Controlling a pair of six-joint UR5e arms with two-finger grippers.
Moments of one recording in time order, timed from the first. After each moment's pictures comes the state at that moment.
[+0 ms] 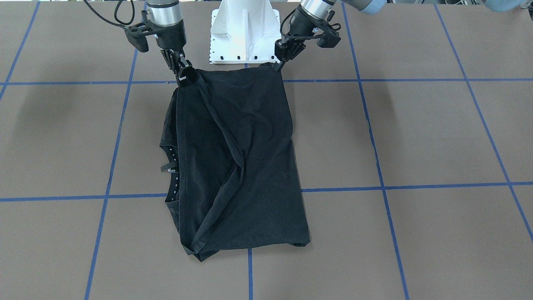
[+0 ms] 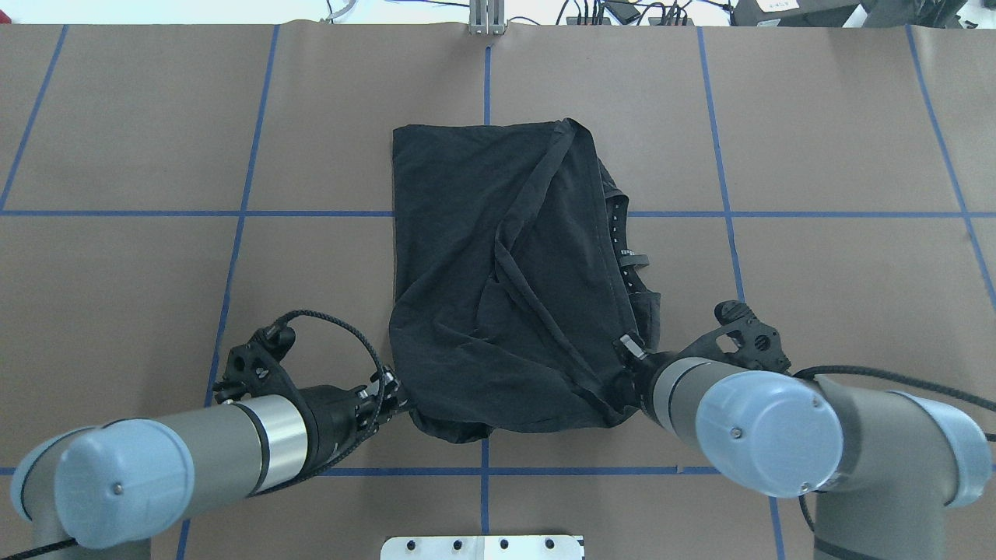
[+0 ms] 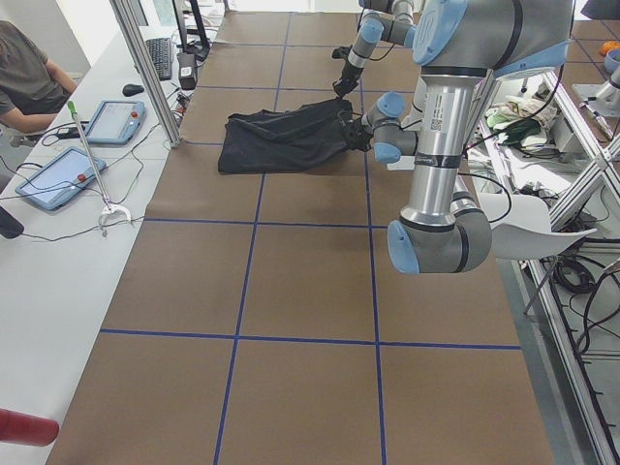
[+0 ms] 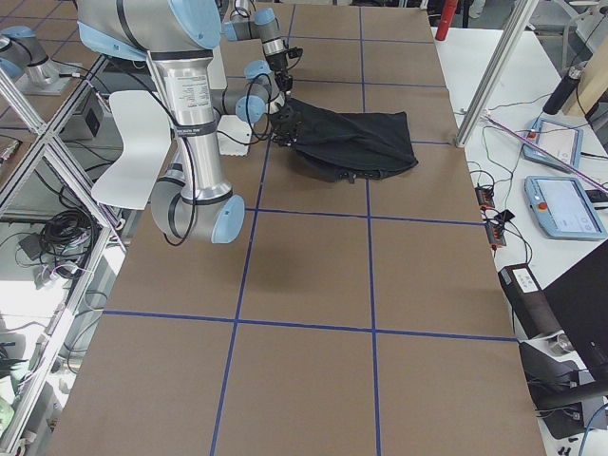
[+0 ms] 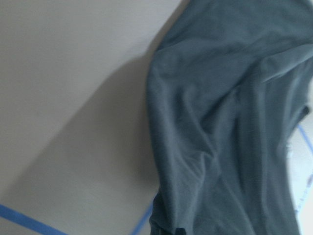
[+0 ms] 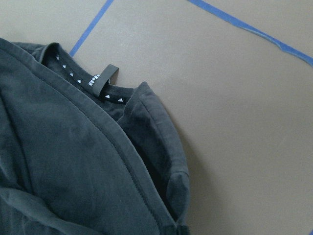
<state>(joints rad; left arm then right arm) -0.23 -1.84 -2.15 -2.08 -1.46 -2.11 0.28 -1.32 2.25 -1.66 1.46 2.31</state>
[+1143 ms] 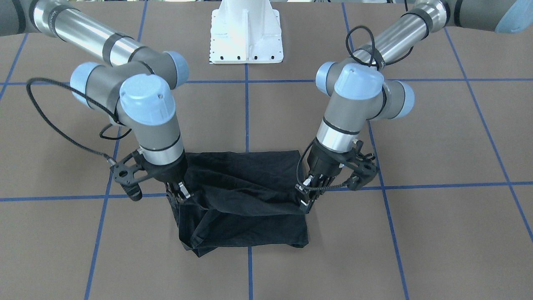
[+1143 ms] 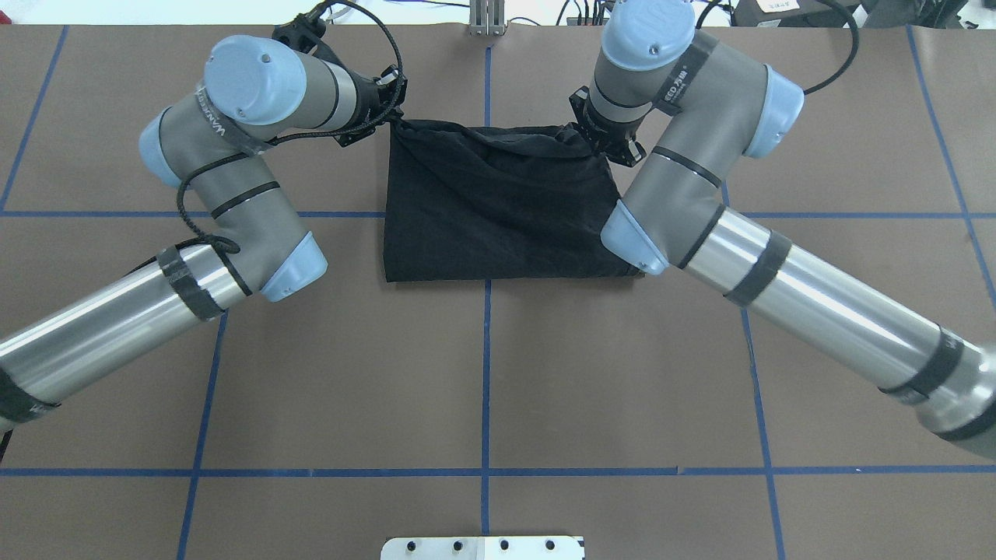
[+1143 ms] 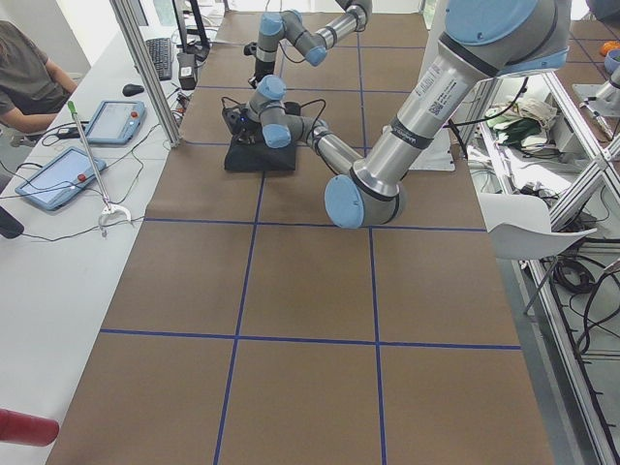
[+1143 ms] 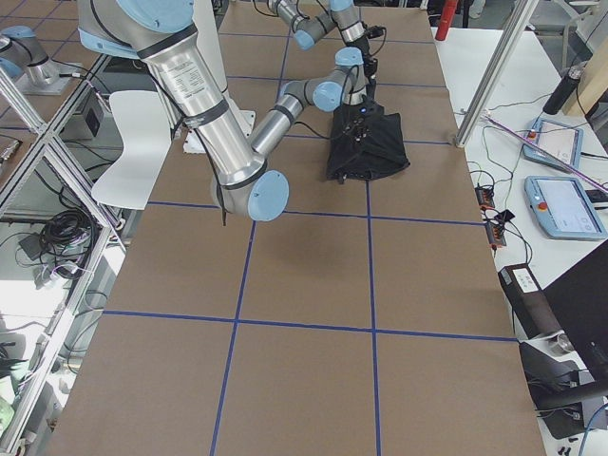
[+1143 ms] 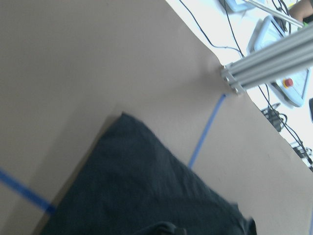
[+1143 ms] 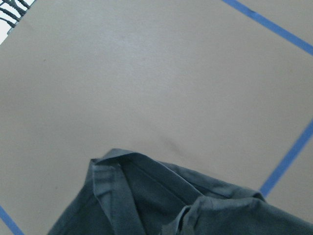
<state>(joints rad) -0.79 -2.35 -1.24 -2.28 -1.70 -1.77 0.81 -0.71 1.25 -1.39 1.87 1.86</state>
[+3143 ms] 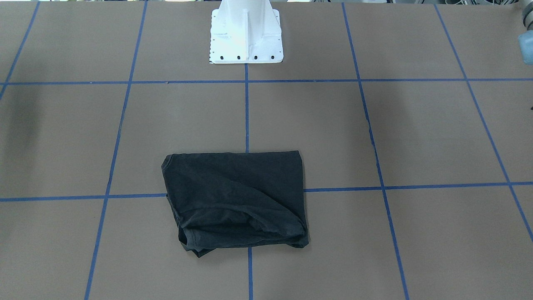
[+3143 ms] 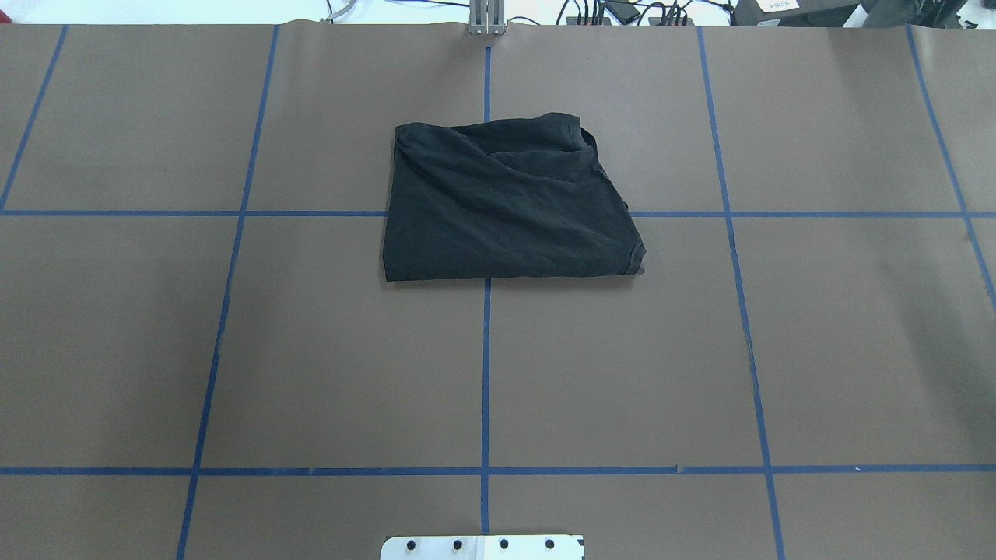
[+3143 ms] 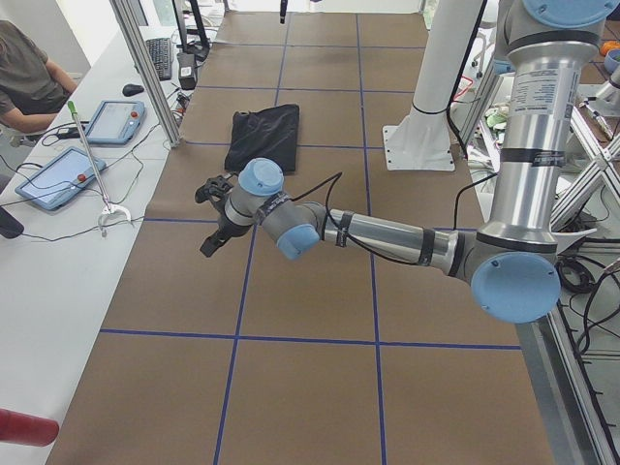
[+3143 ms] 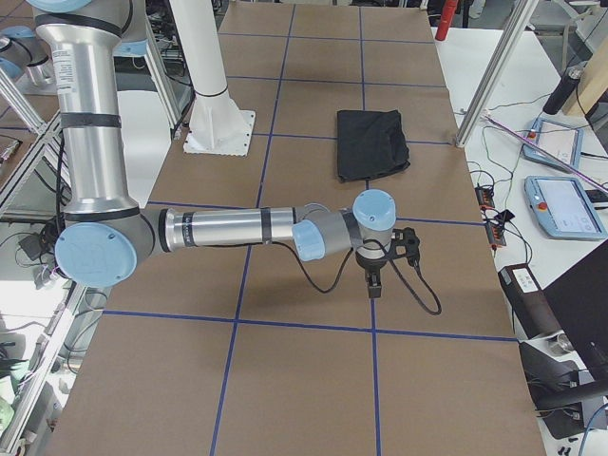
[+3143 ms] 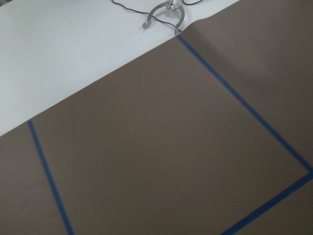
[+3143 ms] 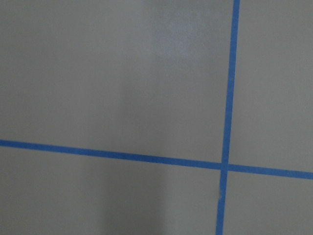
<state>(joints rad) -1.48 -1.62 -1.66 -2.09 -2.24 0.09 1.47 -1.53 1.59 -1.33 2.37 0.16</state>
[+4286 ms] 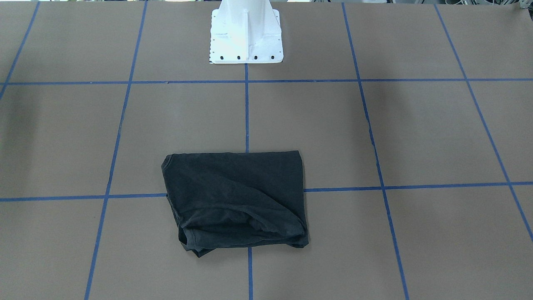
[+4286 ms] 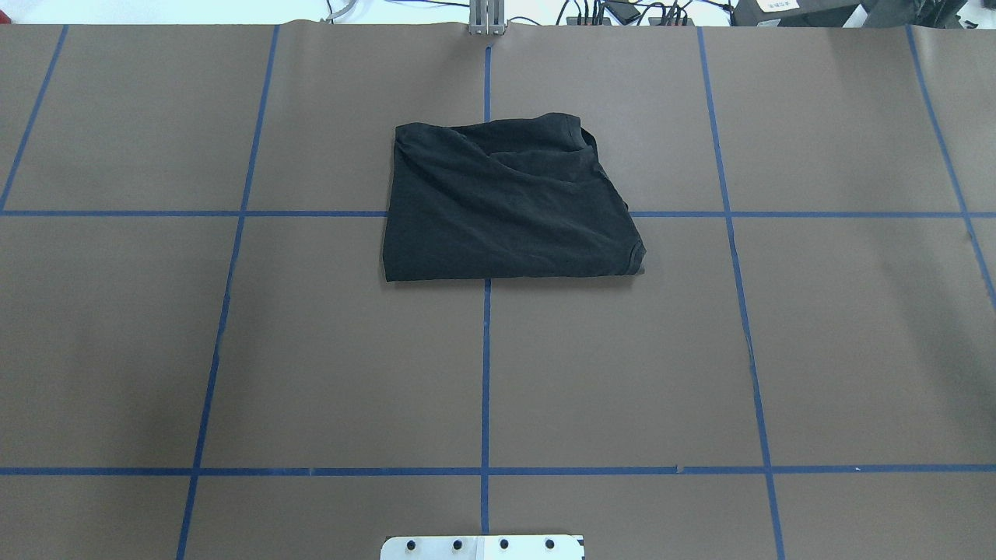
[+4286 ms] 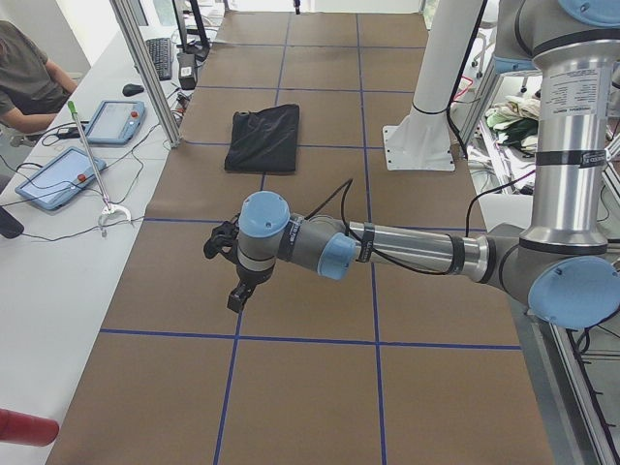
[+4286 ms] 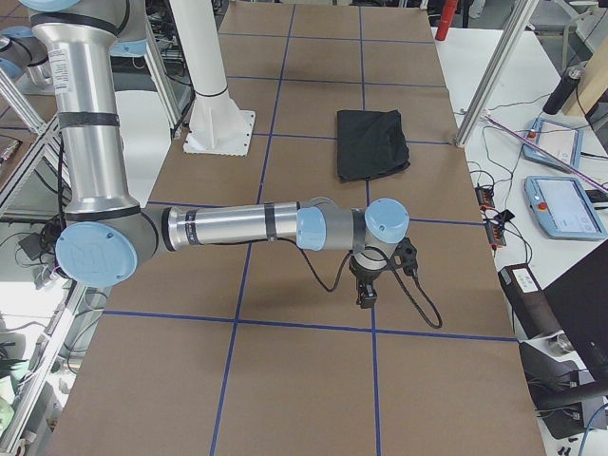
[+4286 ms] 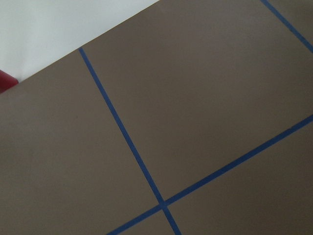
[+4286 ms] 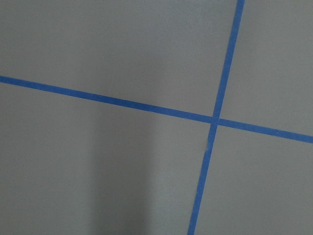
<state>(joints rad) -1.56 -1.54 -1.72 -1.81 -2.37 0.17 1.50 -1.48 1.60 -1.69 2.39 -0.13</state>
